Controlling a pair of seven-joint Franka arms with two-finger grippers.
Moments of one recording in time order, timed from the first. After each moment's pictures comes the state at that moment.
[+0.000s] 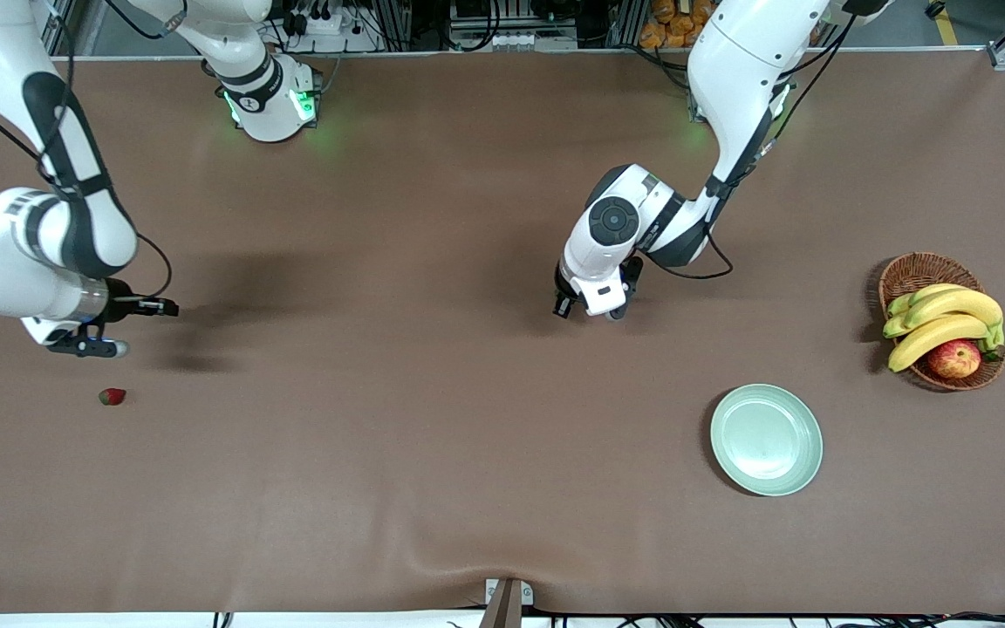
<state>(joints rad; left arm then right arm) -0.48 0.57 -0.24 -2.00 -0.02 2.58 -1.83 -0.16 0.32 -0.08 -2.06 0.09 2.10 -0.18</state>
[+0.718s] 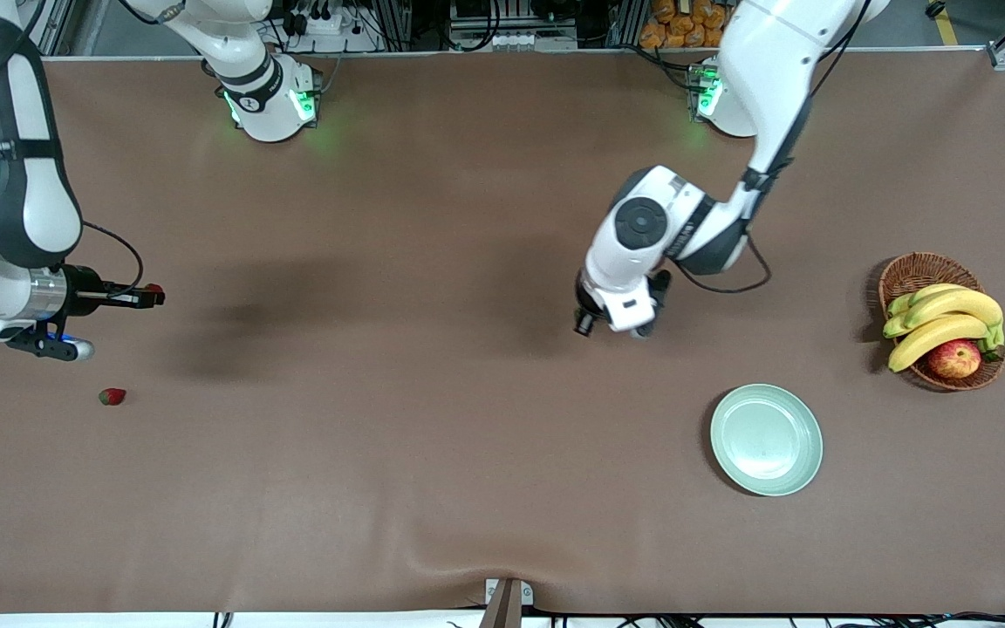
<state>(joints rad) -0.37 0.49 -0.23 -1.91 0.08 2.44 -1.74 -0.10 0.24 -0.08 -1.88 0.14 1.79 0.04</state>
